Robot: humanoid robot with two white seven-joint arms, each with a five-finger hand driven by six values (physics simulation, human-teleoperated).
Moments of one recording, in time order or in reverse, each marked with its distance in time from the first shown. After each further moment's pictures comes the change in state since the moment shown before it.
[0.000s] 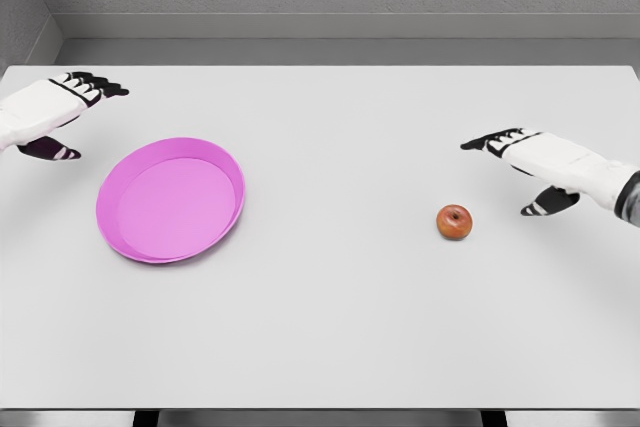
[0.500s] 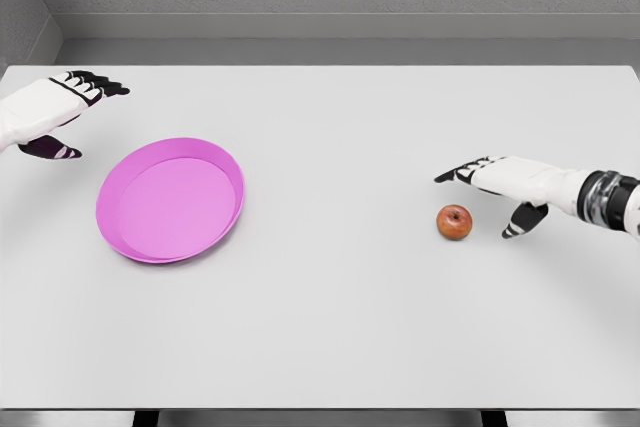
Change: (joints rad) left arm -0.003 -0.003 0.001 0.005 -0.002 0.000 -0.002; right arm -0.146 0.056 0.159 0.045 -0.002 0.040 0.163
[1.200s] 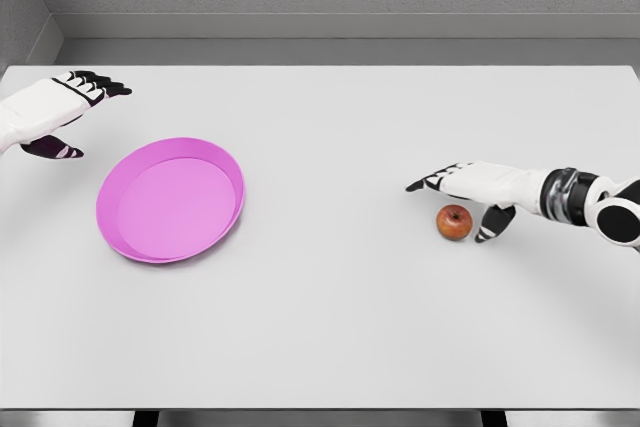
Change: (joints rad) left arm -0.003 -0.007 0.001 0.002 -0.014 0.000 0.000; right arm -0.091 0.064 0.105 0.010 -0.001 0.029 0.050
